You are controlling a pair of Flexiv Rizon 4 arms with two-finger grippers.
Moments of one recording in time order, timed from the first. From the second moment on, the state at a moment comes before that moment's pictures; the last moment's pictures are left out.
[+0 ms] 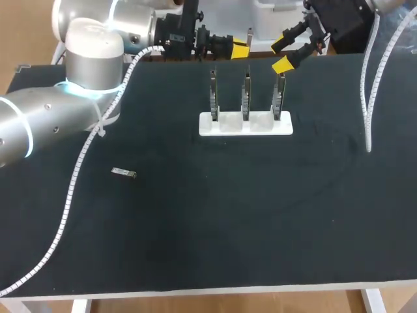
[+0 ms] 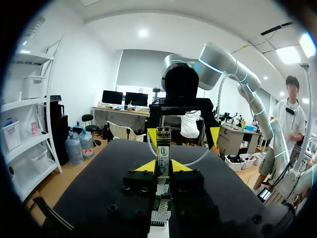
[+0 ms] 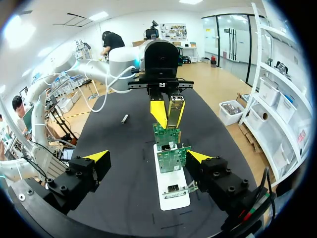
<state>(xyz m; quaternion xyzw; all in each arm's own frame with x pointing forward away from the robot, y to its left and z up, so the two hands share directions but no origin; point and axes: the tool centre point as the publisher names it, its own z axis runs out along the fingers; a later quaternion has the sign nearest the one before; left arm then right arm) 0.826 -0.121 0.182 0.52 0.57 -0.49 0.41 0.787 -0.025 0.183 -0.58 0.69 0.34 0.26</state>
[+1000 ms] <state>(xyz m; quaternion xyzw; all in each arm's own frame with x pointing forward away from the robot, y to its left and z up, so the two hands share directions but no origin) 0.826 -0.121 0.182 0.52 0.57 -0.49 0.41 0.804 -0.038 0.202 -0.59 0.69 0.32 0.28</state>
